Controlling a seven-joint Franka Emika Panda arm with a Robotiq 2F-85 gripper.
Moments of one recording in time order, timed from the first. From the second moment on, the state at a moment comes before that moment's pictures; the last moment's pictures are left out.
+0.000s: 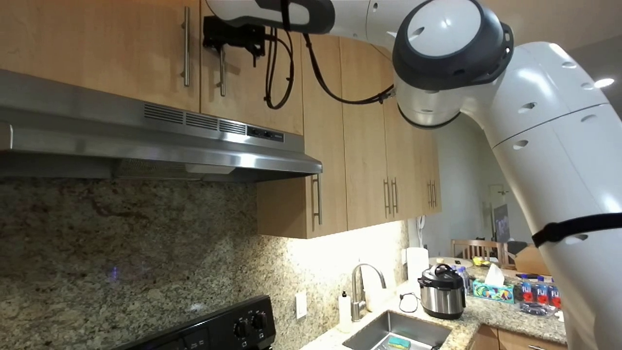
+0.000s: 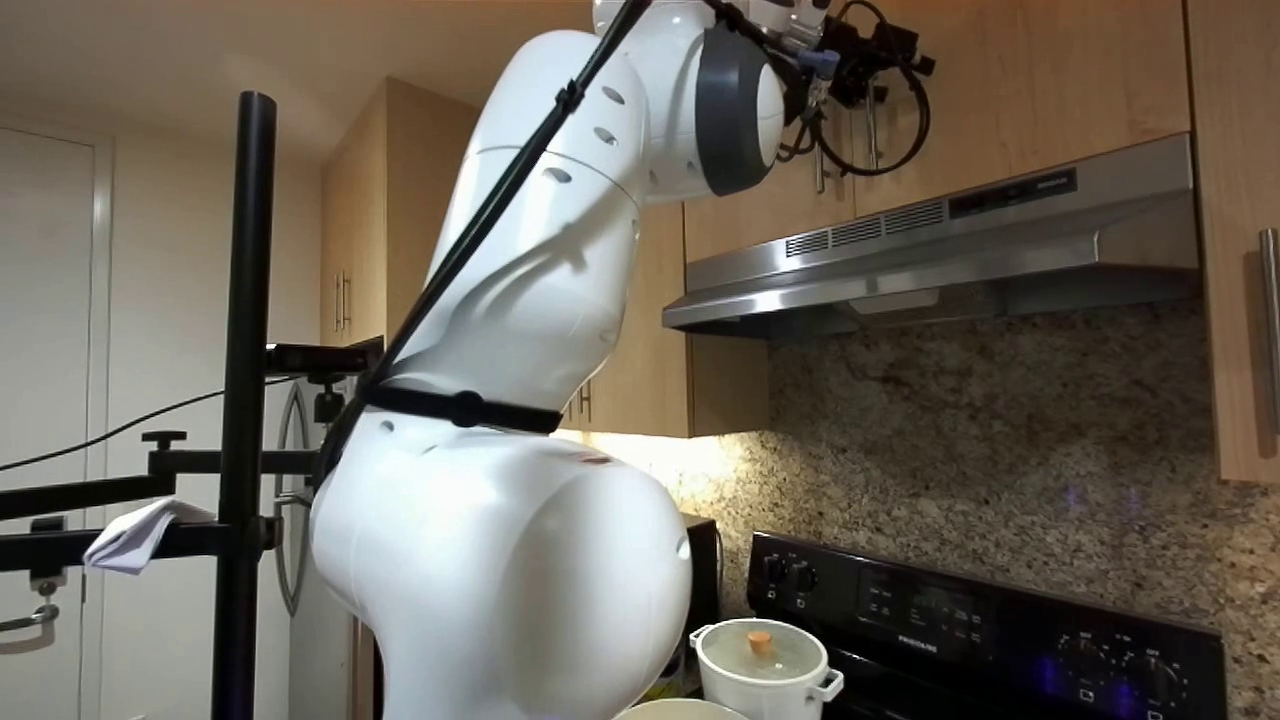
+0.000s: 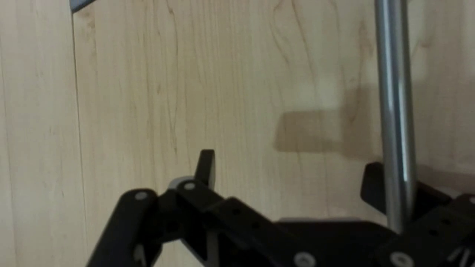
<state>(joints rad) 0.16 0.27 0.34 -0.74 -1.04 1.88 0.89</state>
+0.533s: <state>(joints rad) 0.16 0.26 0.35 -0.74 -0.97 1.87 0.91</state>
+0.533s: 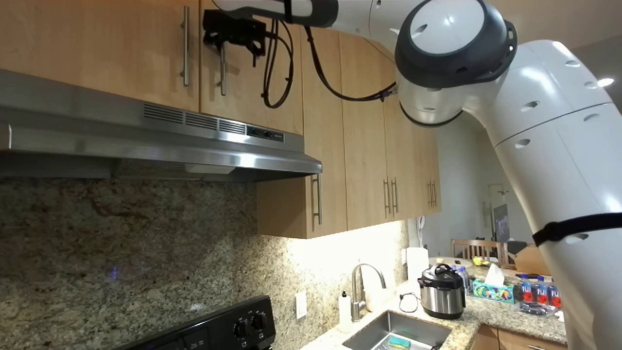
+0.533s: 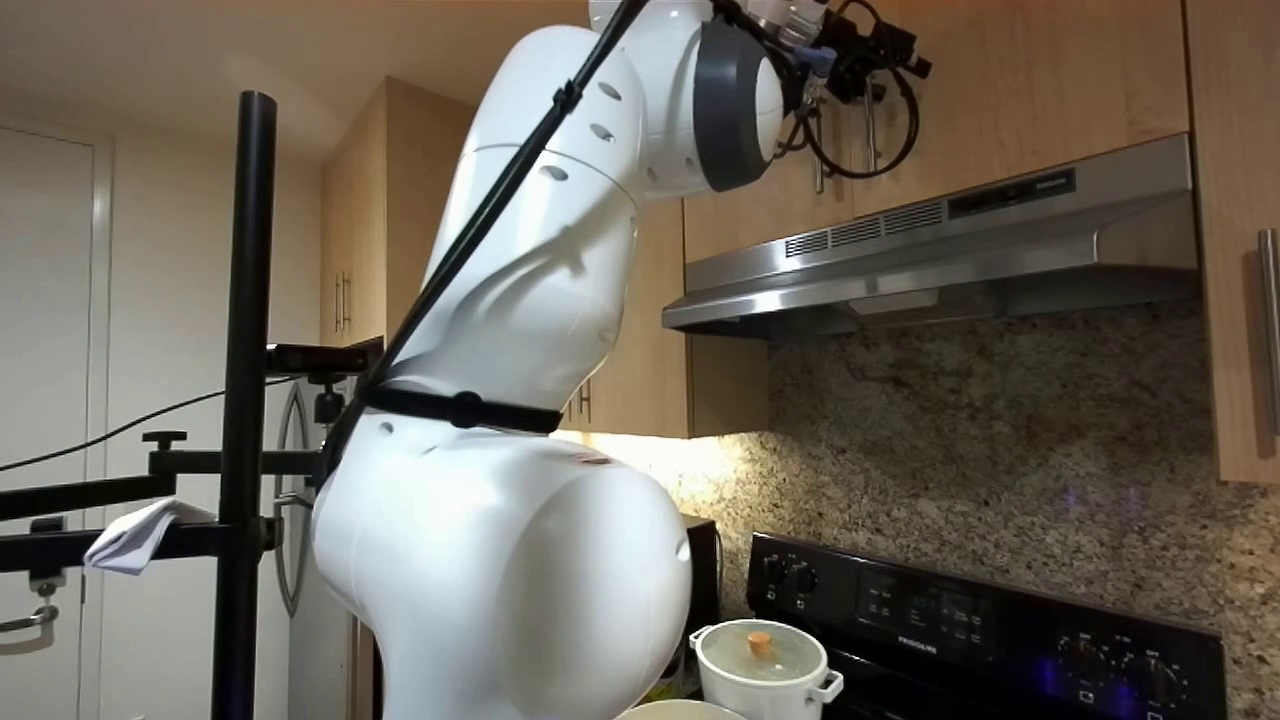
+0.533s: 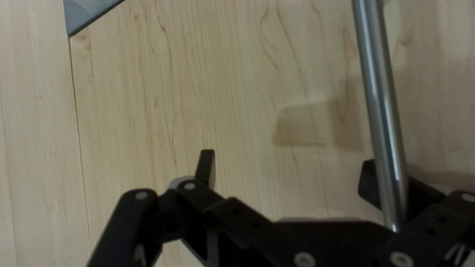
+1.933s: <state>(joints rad) 0.10 -0.05 0.23 -0.91 -0.52 1.74 0.56</state>
